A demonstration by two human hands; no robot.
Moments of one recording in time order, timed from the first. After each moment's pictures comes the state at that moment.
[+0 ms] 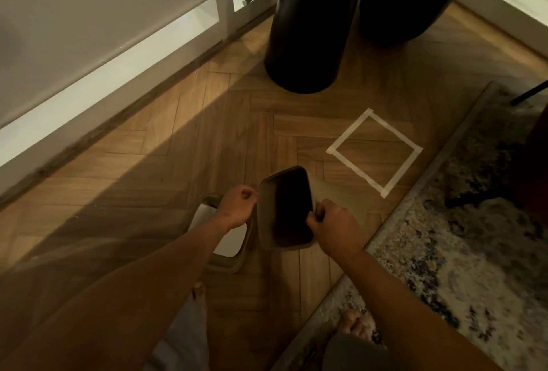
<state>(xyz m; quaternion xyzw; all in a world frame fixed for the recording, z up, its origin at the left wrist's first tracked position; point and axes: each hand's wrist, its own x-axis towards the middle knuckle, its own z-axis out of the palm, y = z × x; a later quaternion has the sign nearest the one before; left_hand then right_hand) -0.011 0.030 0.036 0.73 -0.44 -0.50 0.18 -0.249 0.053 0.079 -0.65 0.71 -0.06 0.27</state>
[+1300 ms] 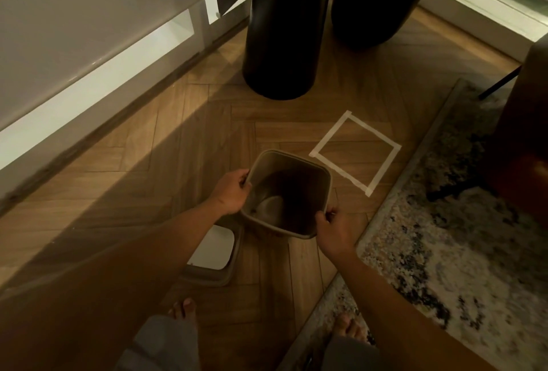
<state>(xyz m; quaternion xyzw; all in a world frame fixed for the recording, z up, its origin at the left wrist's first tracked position) -0.018 -0.022 0.047 0.65 -0.60 -0.44 0.19 -0.279 0.054 0.040 -0.39 0.76 -0.28 0.43</state>
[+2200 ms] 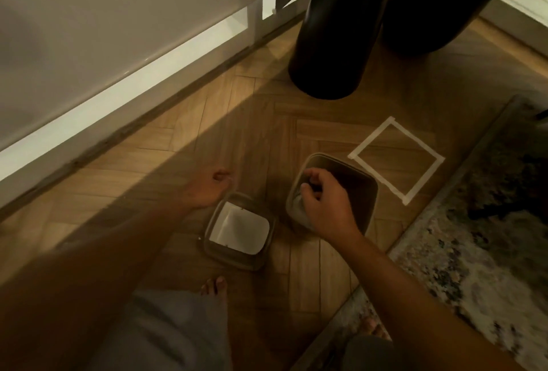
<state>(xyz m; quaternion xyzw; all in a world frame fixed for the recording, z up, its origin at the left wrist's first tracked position) 0.124 0.038 0.073 0.73 -0.50 -0.44 0.15 -0.163 0.049 0.134 -0.62 0.63 -0.24 0.41</state>
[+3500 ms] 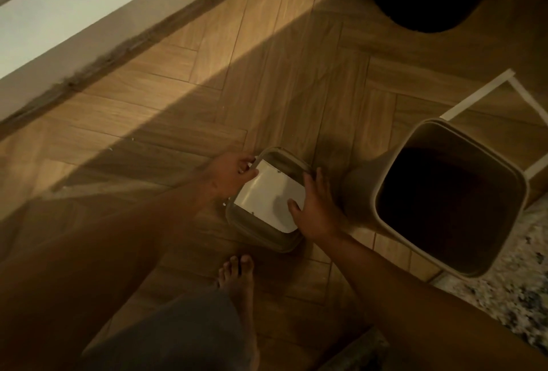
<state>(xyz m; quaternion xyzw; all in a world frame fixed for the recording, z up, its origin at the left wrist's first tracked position) 0.188 0.063 -0.111 0.72 -0.50 -0.46 0.14 -0.055 0.064 -0.127 -0.69 0.61 0.08 0.37</state>
